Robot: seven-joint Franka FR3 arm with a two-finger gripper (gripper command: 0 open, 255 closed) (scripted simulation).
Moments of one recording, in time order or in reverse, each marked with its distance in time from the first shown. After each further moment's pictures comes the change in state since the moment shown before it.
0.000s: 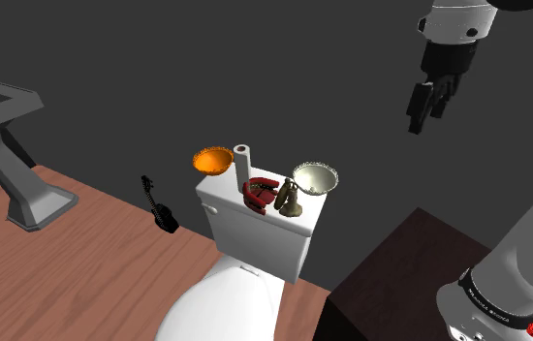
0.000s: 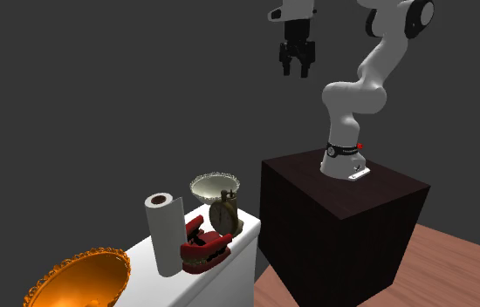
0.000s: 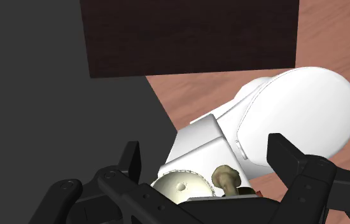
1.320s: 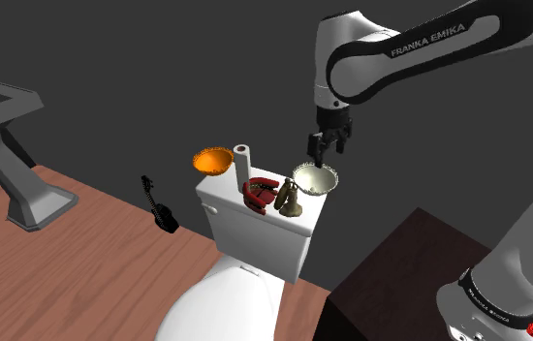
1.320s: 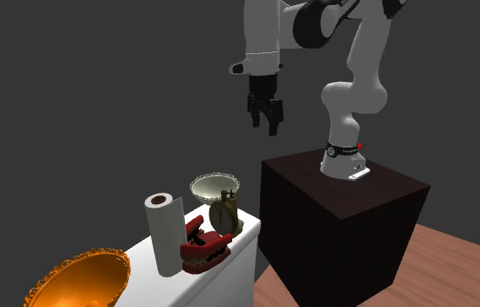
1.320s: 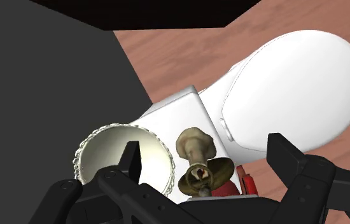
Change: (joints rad) arm 0.057 0.582 0.109 0.079 0.053 0.498 0.125
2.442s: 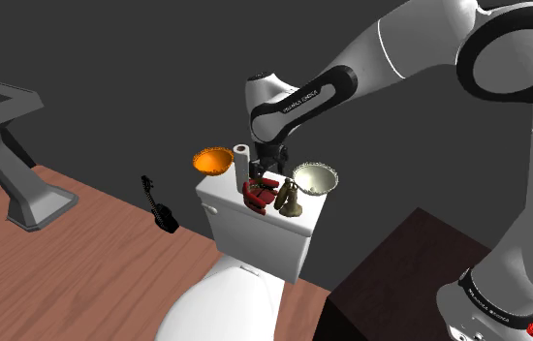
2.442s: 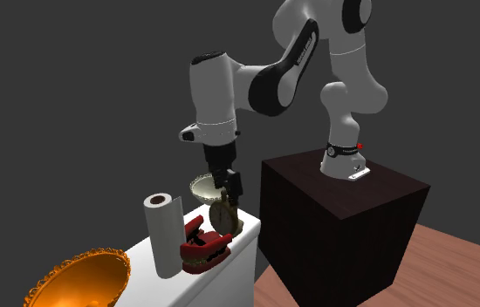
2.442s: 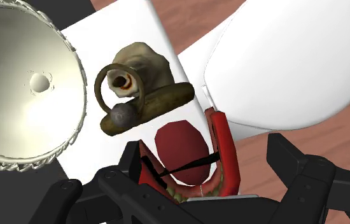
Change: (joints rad) arm 0.063 0.668 0.035 0.492 -0.072 0.171 0.104
